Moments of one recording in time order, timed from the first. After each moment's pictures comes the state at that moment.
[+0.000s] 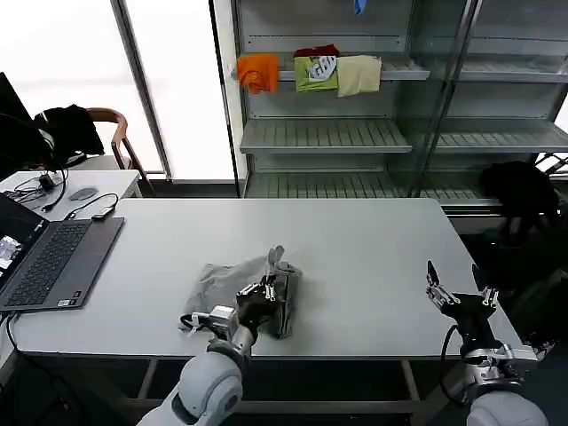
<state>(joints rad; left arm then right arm) 1.03 -1.22 0.00 -1.97 -0.51 0.42 -0.38 -1.49 1.06 0.63 2.18 0.53 -0.09 0.30</state>
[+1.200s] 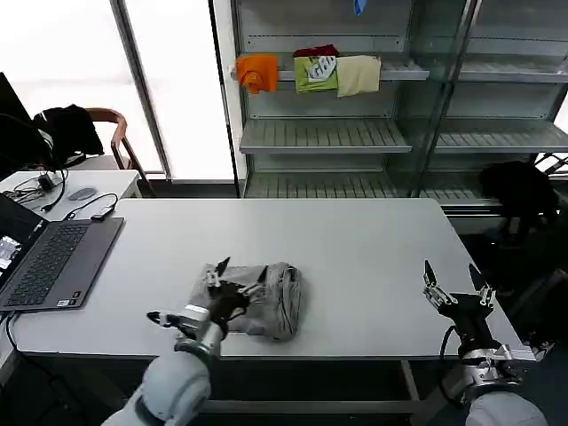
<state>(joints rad) 1.13 -1.08 -0.17 -2.05 -0.45 0.41 -0.31 -1.49 1.06 0.63 2.18 0.53 -0.09 0.29</state>
